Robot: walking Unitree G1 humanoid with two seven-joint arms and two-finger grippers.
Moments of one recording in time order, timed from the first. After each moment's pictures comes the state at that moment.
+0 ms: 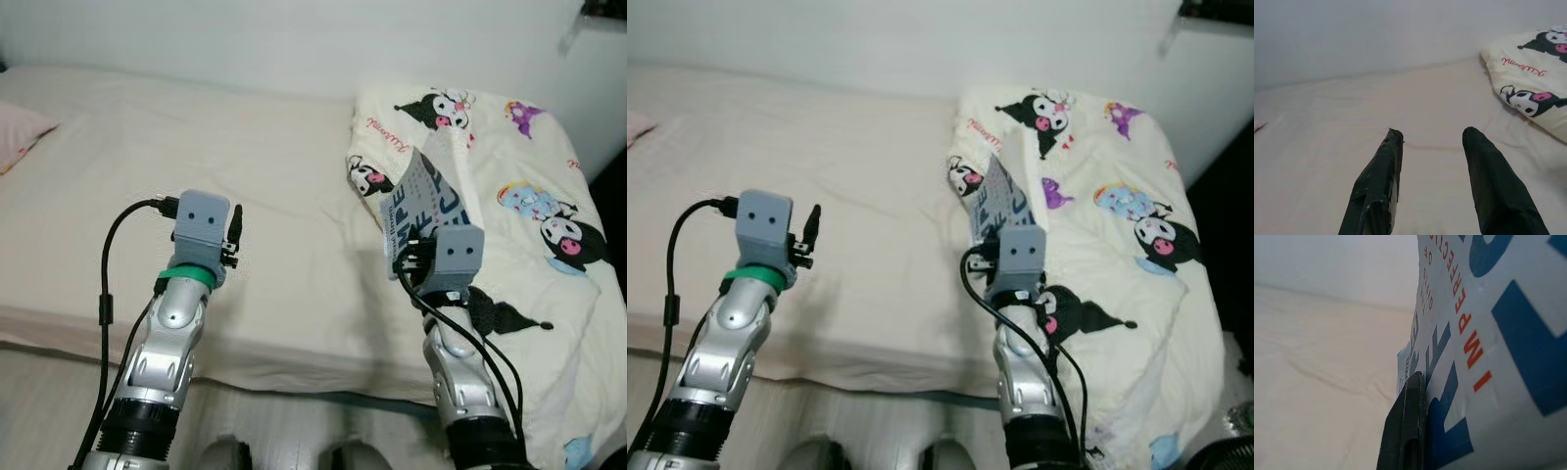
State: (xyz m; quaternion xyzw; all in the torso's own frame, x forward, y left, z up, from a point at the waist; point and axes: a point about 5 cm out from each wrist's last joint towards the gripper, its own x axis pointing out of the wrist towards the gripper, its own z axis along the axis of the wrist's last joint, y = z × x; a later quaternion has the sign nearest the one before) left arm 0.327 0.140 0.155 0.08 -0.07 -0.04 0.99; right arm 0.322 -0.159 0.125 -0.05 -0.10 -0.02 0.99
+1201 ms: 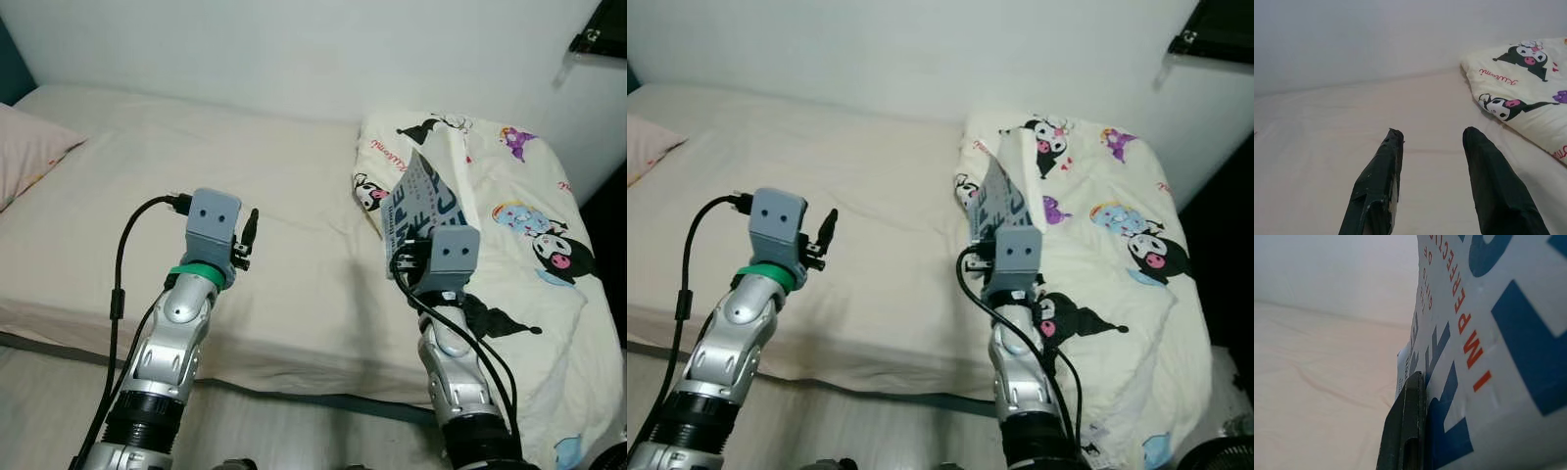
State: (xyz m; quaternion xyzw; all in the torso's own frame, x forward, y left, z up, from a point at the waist) left arm 0.330 0.131 0.154 0.07 -0.05 -0.08 0.99; right arm 0.323 -0.157 0.123 -0.04 -0.10 -0.03 0.99
